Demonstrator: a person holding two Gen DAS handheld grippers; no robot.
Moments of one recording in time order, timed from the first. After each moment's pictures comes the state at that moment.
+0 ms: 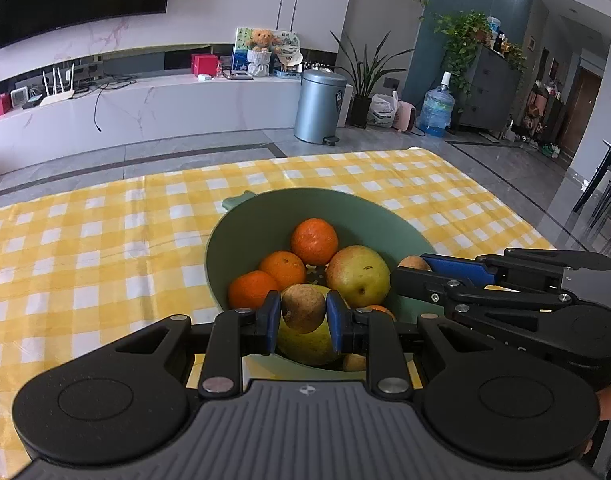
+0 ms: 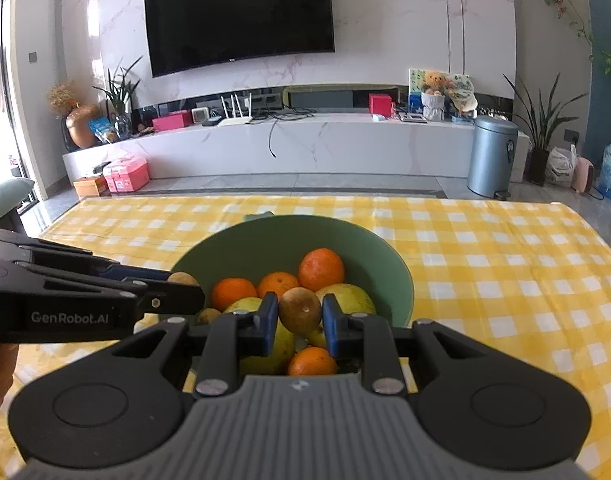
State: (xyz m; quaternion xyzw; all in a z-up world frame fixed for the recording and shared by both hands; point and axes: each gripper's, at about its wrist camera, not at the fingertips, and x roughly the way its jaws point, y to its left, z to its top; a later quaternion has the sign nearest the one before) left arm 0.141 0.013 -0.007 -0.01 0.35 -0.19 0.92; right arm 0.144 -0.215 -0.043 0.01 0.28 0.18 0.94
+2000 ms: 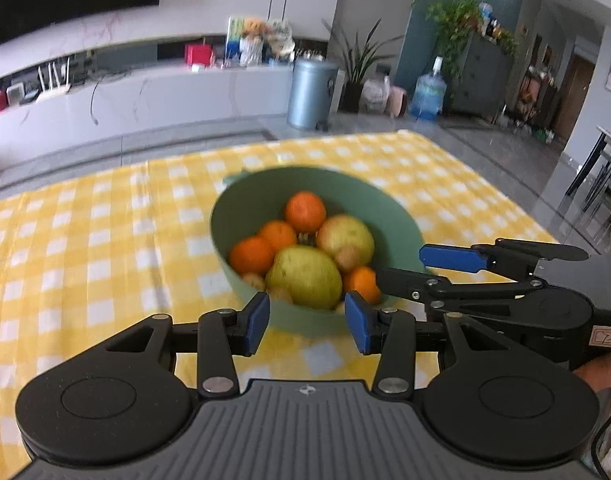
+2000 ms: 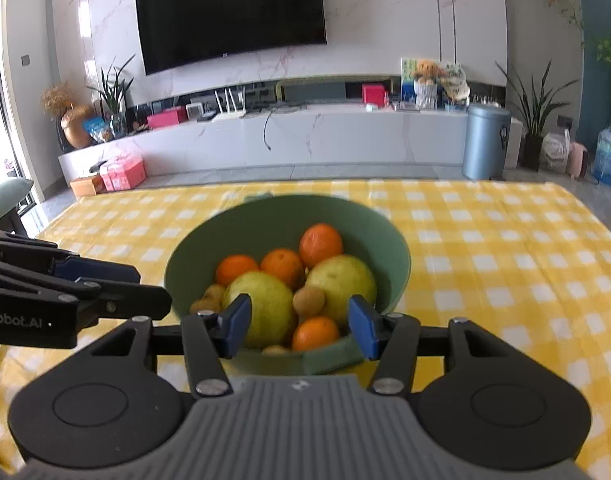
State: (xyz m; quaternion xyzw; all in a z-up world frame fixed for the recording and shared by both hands) left arm 0.105 0.023 0.007 0.00 0.37 -0.19 0.91; right arm 0.124 -0.217 -0.048 0.03 0.30 0.17 0.94
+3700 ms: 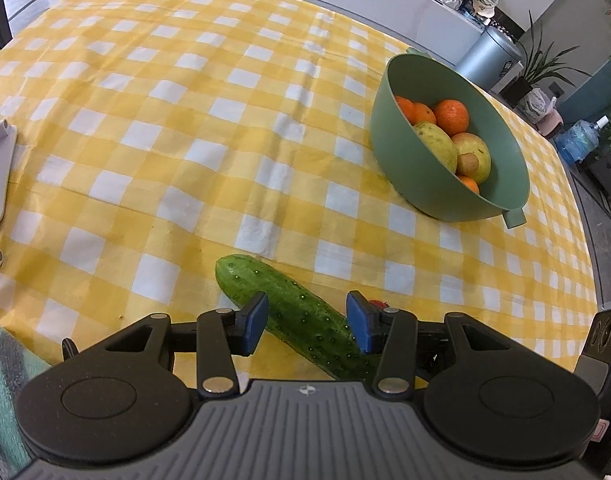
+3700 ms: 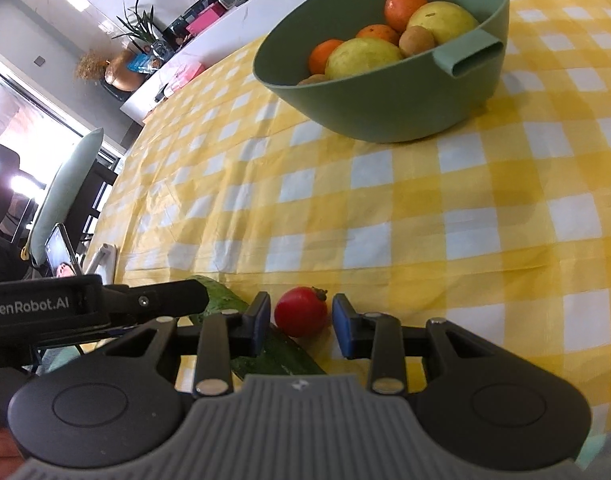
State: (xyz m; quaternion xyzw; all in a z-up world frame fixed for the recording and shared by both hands) left arm 0.034 0.058 -0.030 -0.20 0.52 0.04 0.83; right arm 0.095 -0.193 -0.109 0.18 0.51 0.29 0.79
